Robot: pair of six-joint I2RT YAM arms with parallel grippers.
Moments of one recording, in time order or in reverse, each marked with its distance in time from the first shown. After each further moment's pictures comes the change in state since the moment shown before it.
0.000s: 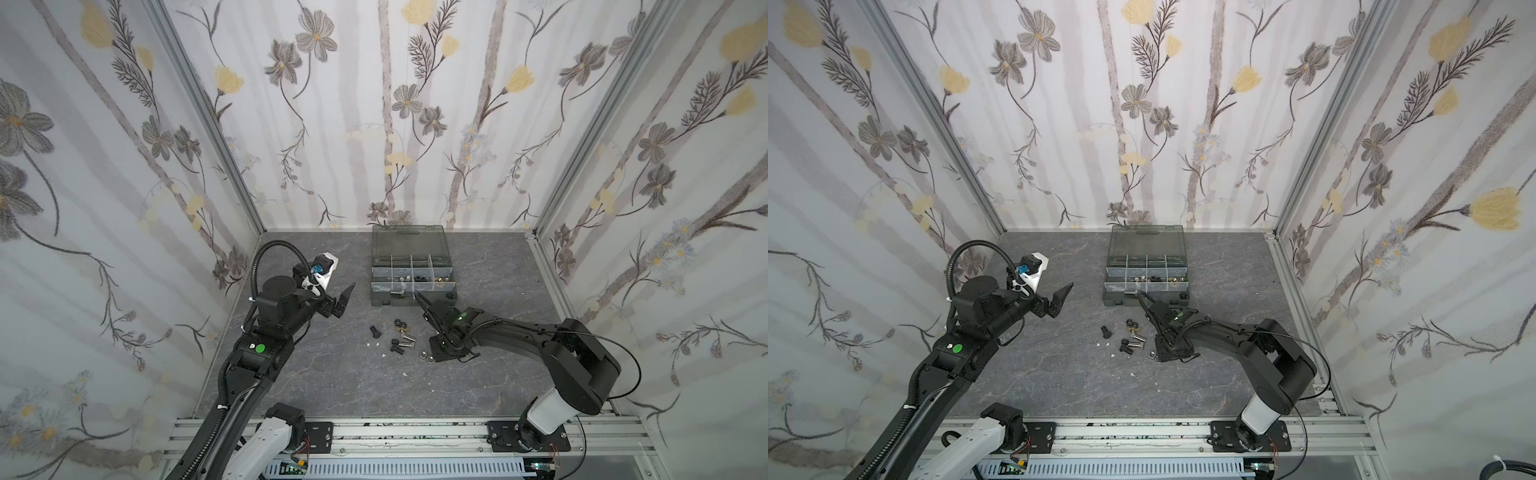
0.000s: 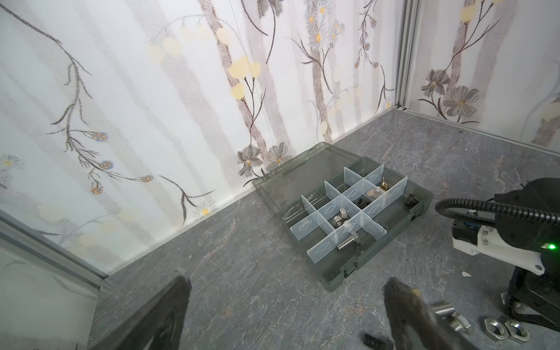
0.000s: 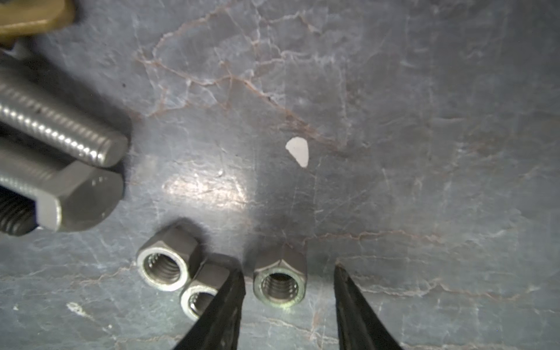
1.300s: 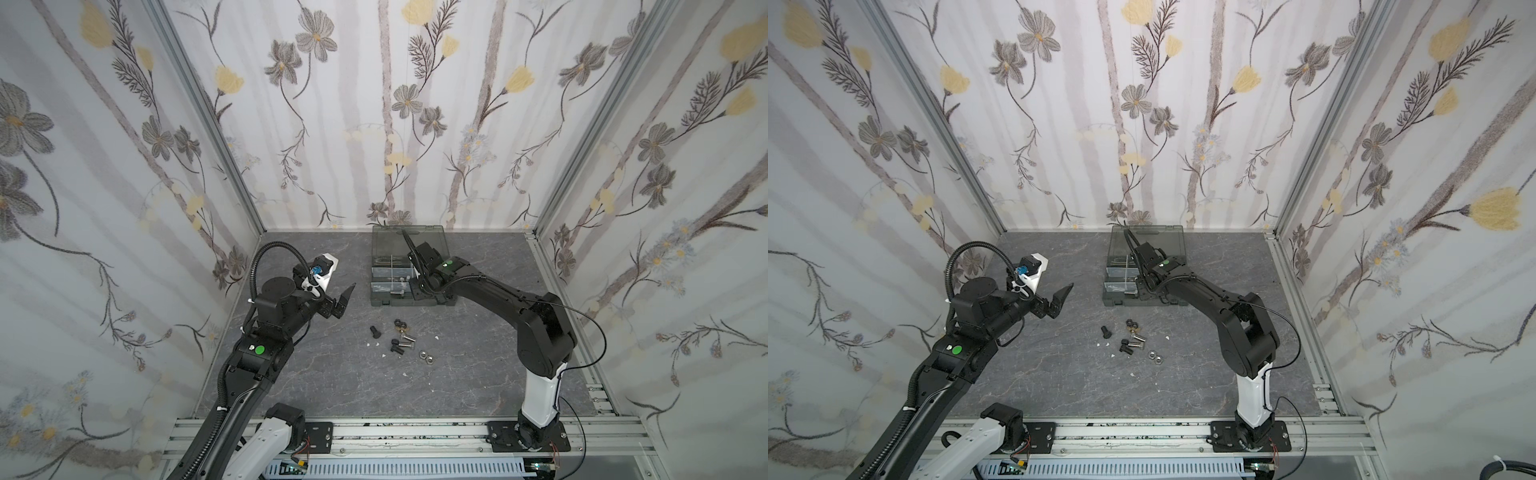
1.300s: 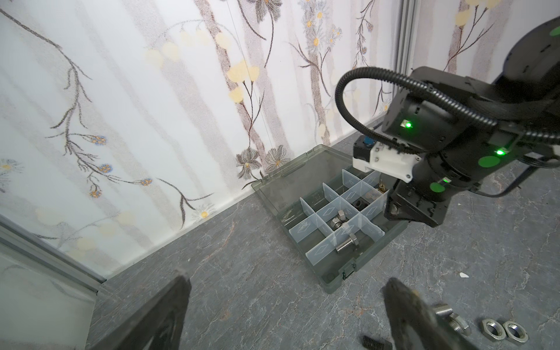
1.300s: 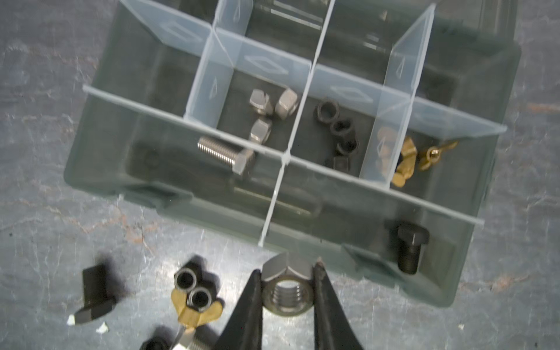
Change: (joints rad) left arm 0.000 -0.007 -0.007 0.008 0.006 0.000; right arm -0.122 0.321 0.709 -0.060 0.133 -0.296
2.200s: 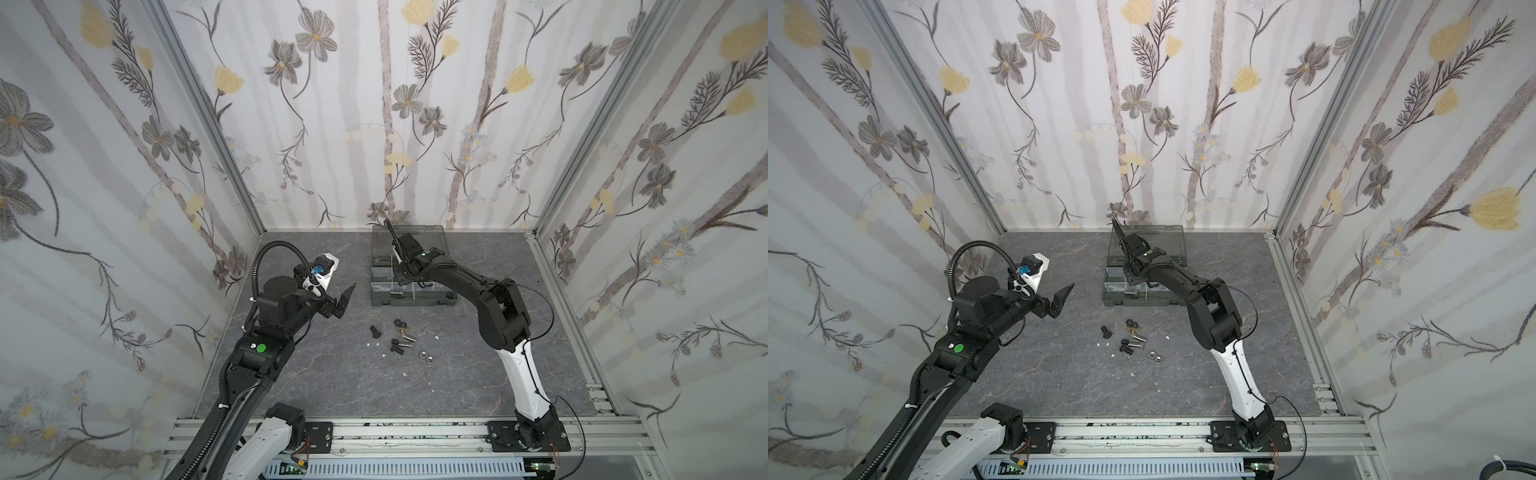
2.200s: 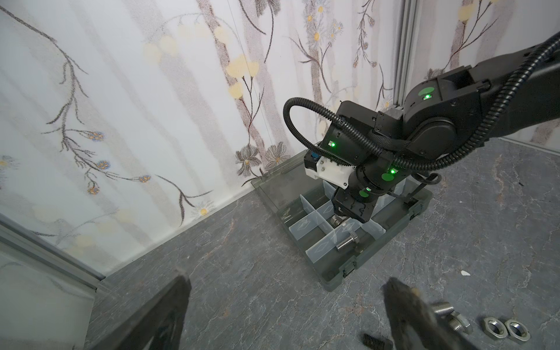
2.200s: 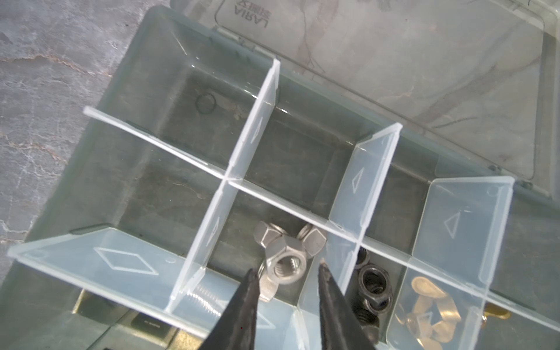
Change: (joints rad) left arm 0.000 0.009 -0.003 0.002 -0.002 0.001; right arm -0.026 0.330 0.327 0.064 0.018 -0.139
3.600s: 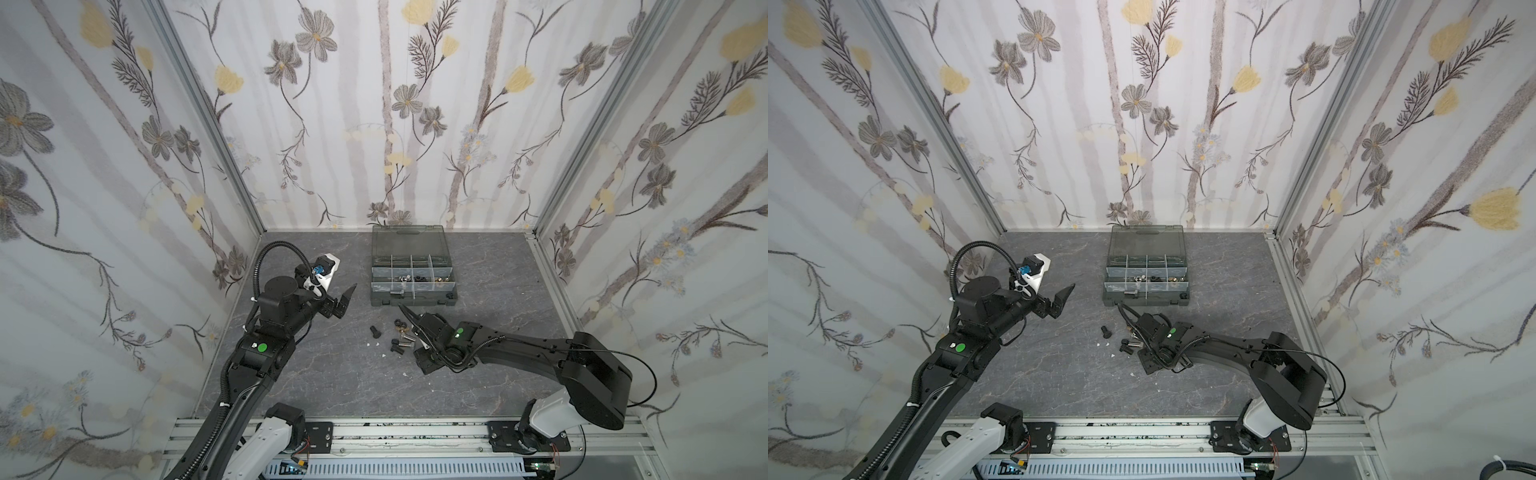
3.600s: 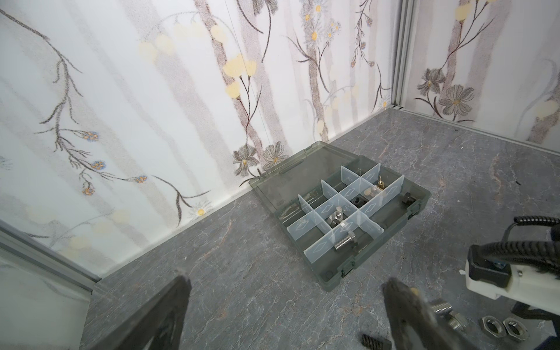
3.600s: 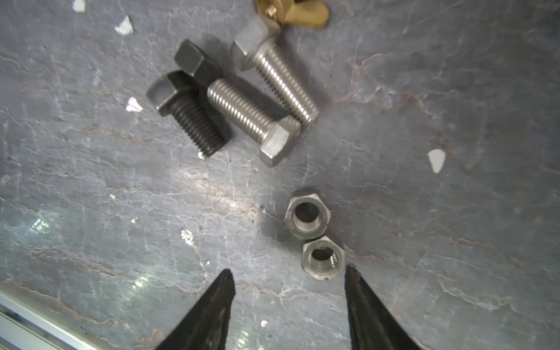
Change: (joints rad) left arm 0.000 0.005 -0.009 0.011 0.009 0.000; right arm 0.333 -0.739 -1.060 0.082 -0.147 0.342
